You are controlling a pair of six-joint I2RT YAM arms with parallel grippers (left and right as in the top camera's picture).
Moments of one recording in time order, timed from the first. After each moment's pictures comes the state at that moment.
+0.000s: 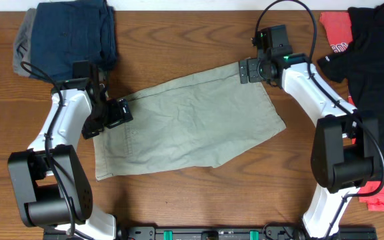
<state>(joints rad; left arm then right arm) 0.12 1.75 1.17 -0.93 0.10 -0.28 0.22 2.01 1.48 -0.50 0.01 0.08</state>
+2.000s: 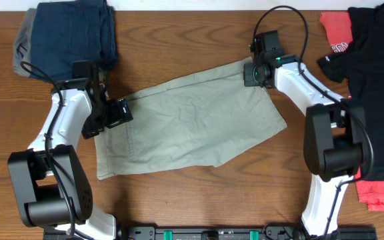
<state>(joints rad) 0.12 1.75 1.17 -0.93 0.10 -0.28 0.22 2.10 1.51 -0.50 0.02 0.19</state>
